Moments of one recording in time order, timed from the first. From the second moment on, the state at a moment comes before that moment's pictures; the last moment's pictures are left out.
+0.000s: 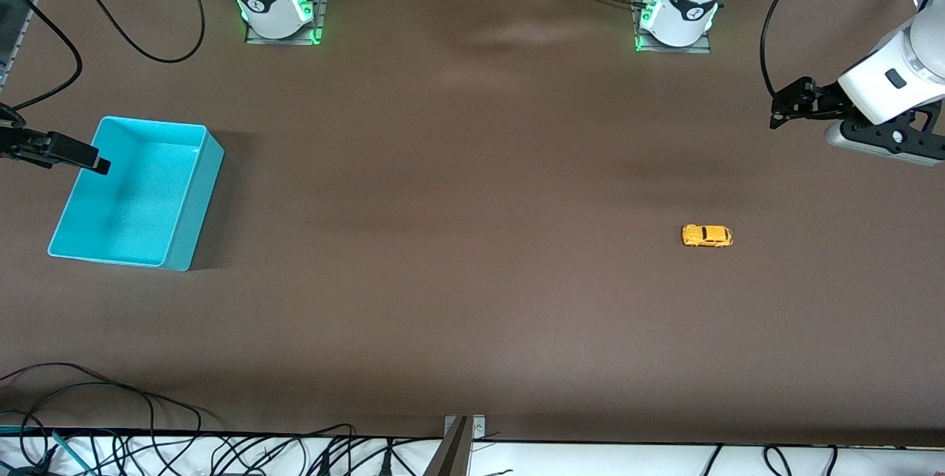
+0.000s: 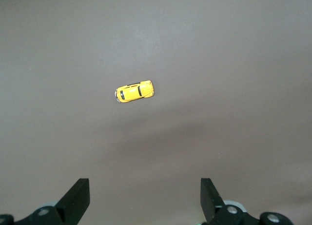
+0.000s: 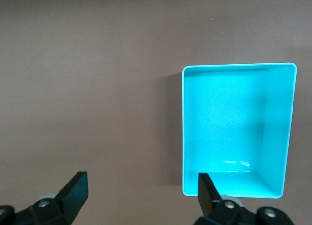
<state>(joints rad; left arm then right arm) 0.04 0.03 -0.08 -1.61 0.00 1.53 0.25 0.00 0.18 -0.13 -1.48 0.10 1.61 0.00</state>
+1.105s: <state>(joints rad) 0.09 0.21 -0.12 -1.80 0.06 1.96 1.00 0.00 0.18 -0.13 -1.48 0.10 1.61 0.00</state>
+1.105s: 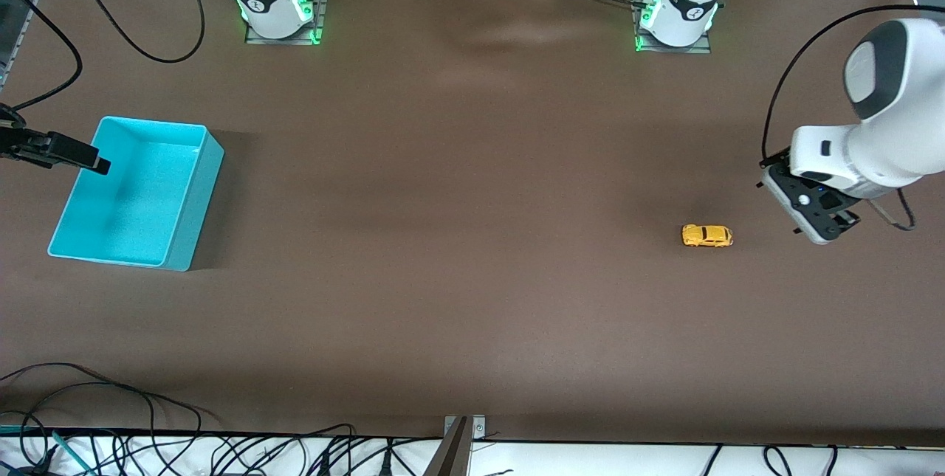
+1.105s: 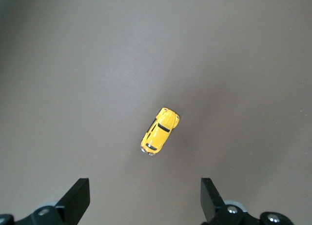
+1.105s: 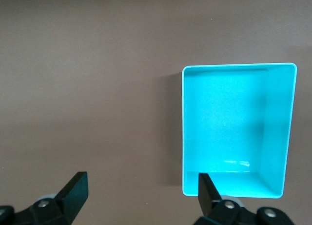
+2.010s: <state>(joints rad) 0.12 0.45 -0.12 -1.93 0.07 2.26 1.47 0.00 0.18 -0.13 -1.48 0.10 1.61 0.00</state>
